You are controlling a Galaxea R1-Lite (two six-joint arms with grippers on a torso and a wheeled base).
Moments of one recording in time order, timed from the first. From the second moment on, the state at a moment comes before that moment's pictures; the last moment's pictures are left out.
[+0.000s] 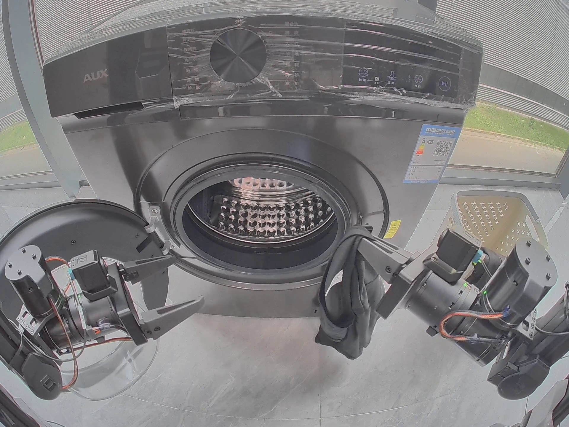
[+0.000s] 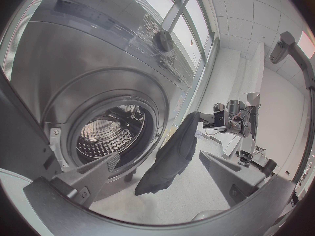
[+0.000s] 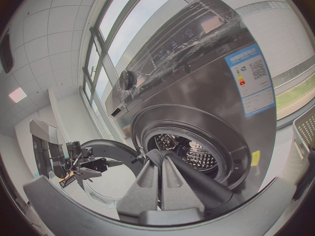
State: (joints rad) left arm -0.21 1.66 -0.12 -1.54 -0.72 -0.13; right arm 0.82 1.76 -0.39 -1.55 -0.10 0.27
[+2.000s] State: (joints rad) left arm -0.45 2.21 -0.44 -1.55 -0.44 0.00; right arm 0.93 1.87 -0.67 -1.41 -0.07 0.27
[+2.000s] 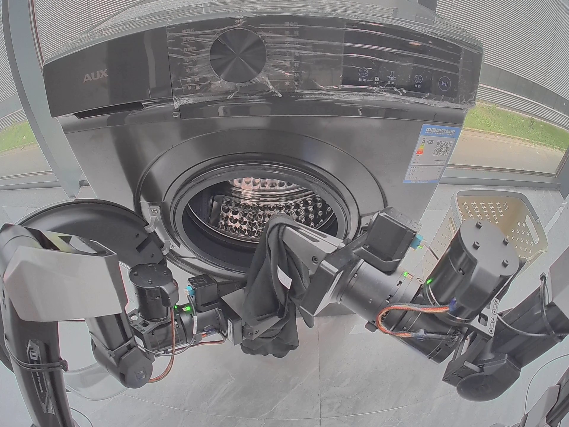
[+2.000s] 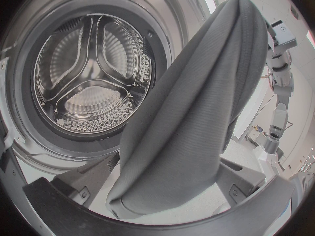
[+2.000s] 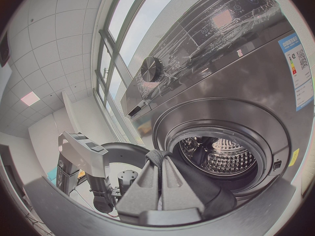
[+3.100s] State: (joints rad) left arm -0.48 2.21 -0.42 -1.55 -0.41 0.01; right arm 0.87 1.91 -0.70 -1.43 -0.07 0.27
